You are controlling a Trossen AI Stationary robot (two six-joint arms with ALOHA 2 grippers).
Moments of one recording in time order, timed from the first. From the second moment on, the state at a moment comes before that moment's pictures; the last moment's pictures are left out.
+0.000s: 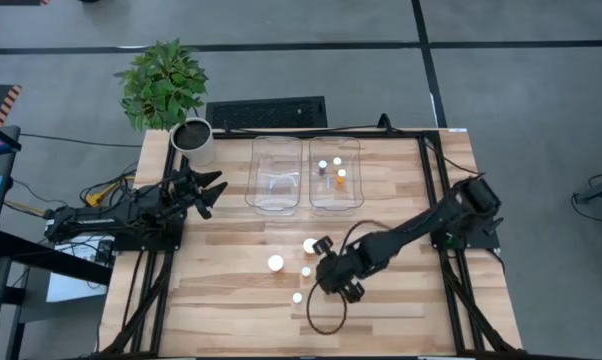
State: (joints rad) left arm 0.09 0.10 0.07 0.10 -0.43 -0.33; right arm 0.41 1.81 1.31 -0.58 0.12 -0.24
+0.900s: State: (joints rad) left arm 0.09 0.10 0.07 0.10 -0.43 -0.33; right arm 0.34 1.28 0.28 0.89 0.42 0.23
